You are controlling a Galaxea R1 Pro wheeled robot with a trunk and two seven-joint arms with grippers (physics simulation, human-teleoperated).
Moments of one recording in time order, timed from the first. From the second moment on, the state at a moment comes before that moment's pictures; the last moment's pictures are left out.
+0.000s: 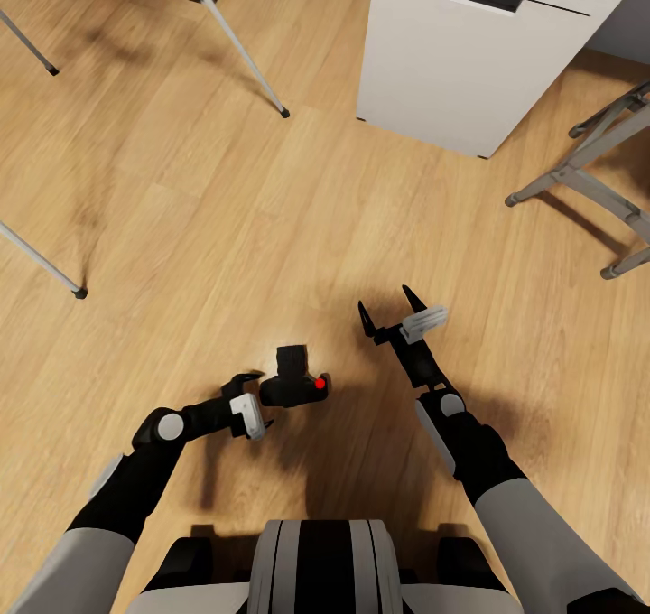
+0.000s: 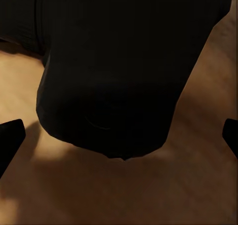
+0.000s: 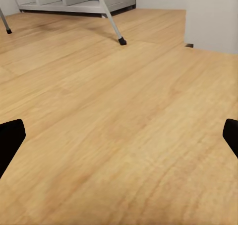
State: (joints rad) left arm -0.60 0.07 -0.03 -1.13 -0.76 -0.19 -0.82; right arm -0.75 -0.01 0.24 -0.96 -0.05 -0.65 0.18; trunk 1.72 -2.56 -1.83
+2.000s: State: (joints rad) left arm -0.63 0.04 -0.03 -1.05 -0.76 -0.17 -0.76; right arm -0.75 -0.01 0.24 -0.96 -0.05 -0.66 0.18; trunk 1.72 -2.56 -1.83
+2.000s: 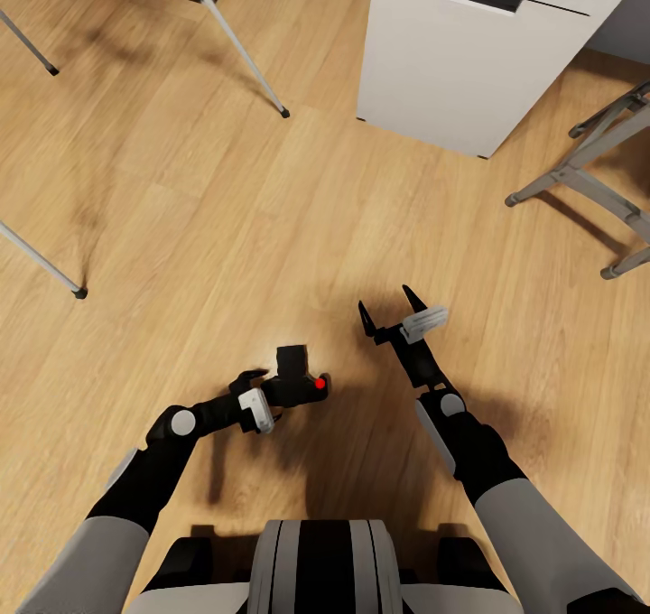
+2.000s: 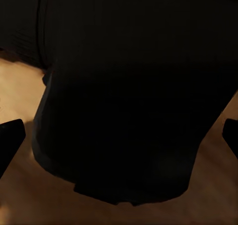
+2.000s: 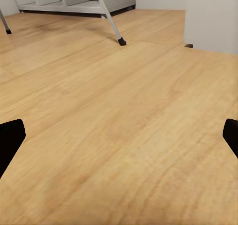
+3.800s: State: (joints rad) left arm -0.63 0.02 0.00 -1.42 -0.47 -0.02 -0.88; right arm -0.75 -0.01 0.23 -0.96 -0.05 -0.66 0.18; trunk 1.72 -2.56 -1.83
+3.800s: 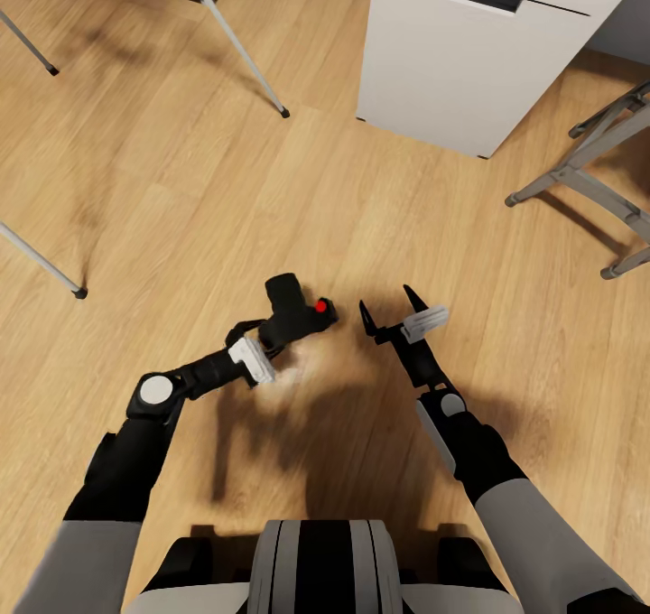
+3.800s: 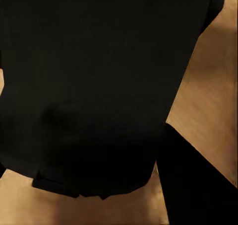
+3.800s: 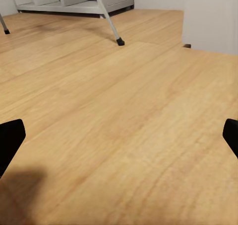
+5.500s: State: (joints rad) left arm -0.63 0.01 0.32 -1.60 -0.24 0.56 -1.44; right arm -0.75 -0.01 0.19 -0.96 -0.05 -0.65 0.18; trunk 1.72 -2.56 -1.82
